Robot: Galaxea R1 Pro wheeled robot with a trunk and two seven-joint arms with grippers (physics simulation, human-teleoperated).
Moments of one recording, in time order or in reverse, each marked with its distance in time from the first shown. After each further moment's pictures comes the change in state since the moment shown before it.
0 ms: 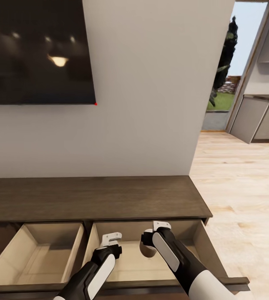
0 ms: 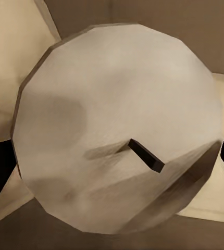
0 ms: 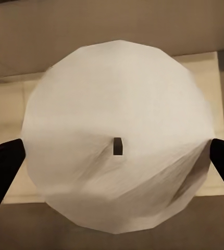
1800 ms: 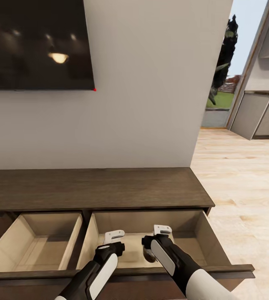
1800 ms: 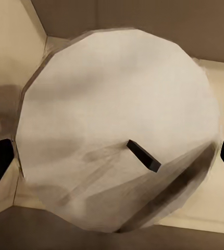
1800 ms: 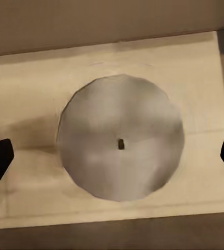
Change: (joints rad) left arm 0.000 -0.009 -0.023 -0.027 0.000 -0.022 0.000; right arm -0.031 0.016 0.056 0.183 0.051 -0.168 0.048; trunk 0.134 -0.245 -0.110
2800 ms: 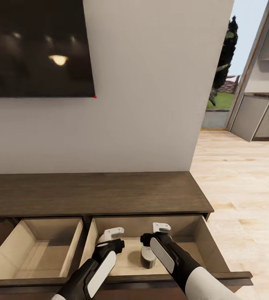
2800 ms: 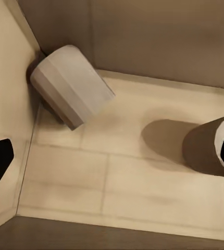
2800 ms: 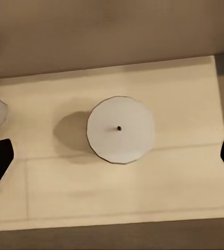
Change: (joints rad) left arm -0.006 0.017 -0.008 -0.032 0.023 0.002 -0.009; right arm -0.012 0.001 0.011 -0.011 -0.017 0.000 0.002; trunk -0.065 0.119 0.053
